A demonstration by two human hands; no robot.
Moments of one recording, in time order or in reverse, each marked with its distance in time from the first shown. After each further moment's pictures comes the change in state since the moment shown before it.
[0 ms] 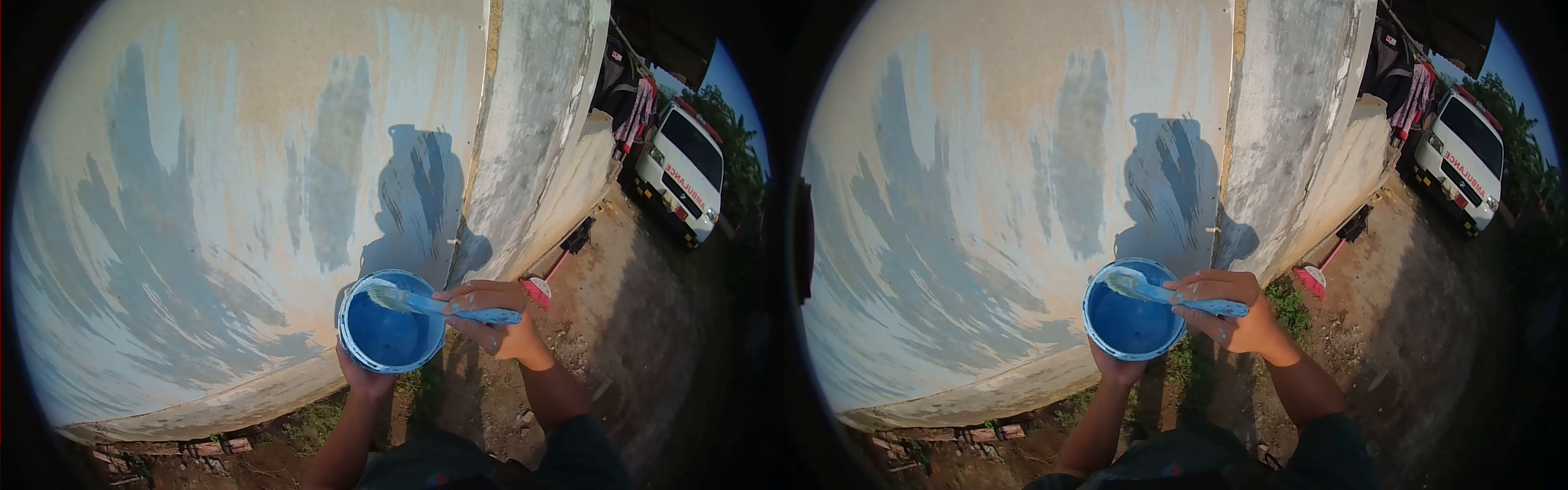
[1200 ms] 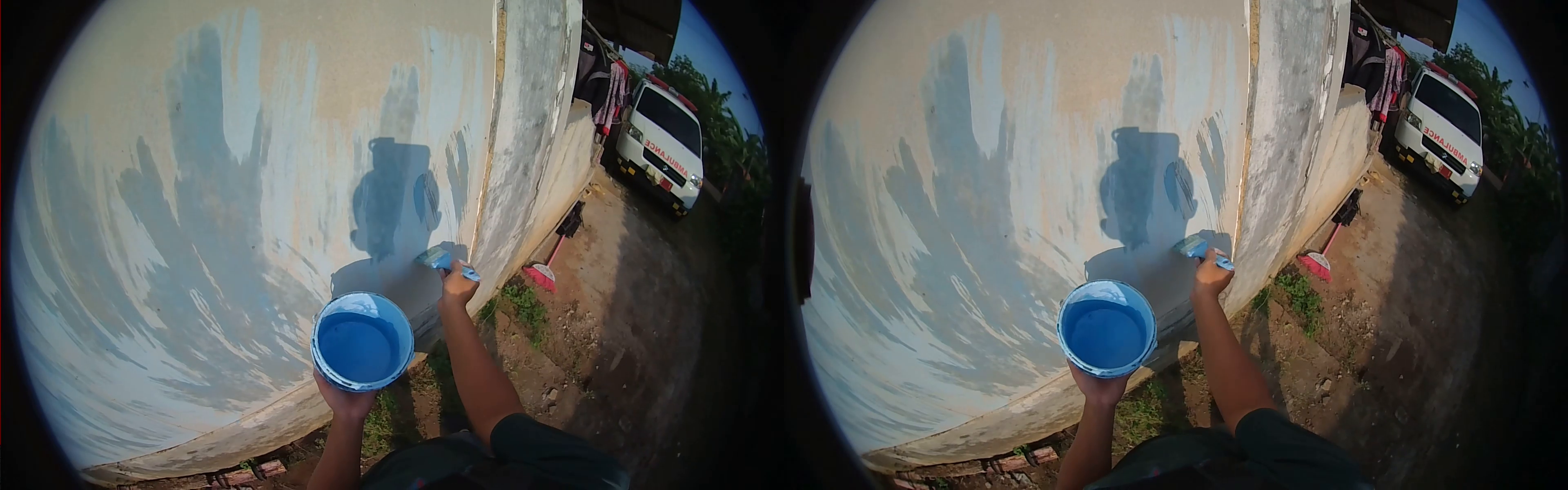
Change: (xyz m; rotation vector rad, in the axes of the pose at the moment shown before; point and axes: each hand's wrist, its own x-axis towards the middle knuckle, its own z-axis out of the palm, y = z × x) left_hand -0.087 0.161 -0.007 0.093 0.038 0.005; right_hand 0.002 0.200 0.180 0.448 1.475 0.622
